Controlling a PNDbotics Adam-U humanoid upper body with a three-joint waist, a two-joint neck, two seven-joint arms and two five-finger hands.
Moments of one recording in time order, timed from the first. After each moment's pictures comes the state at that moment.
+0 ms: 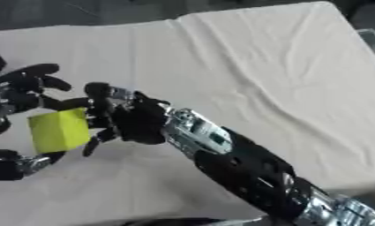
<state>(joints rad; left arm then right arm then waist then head) -0.55 0.69 -0.54 -1.99 -0.64 -0.06 -0.23 -0.57 -0.31 0.59 -1.57 -0.79 0.08 0.44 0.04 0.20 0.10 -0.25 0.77</state>
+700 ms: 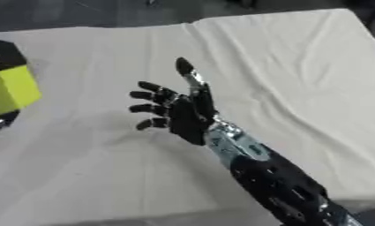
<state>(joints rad) -0.39 0.83 -0.27 -1.99 -0.67 0.14 -0.07 -0.45 -0.35 0.46 -1.51 -0.91 0.00 0.28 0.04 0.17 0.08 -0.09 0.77</state>
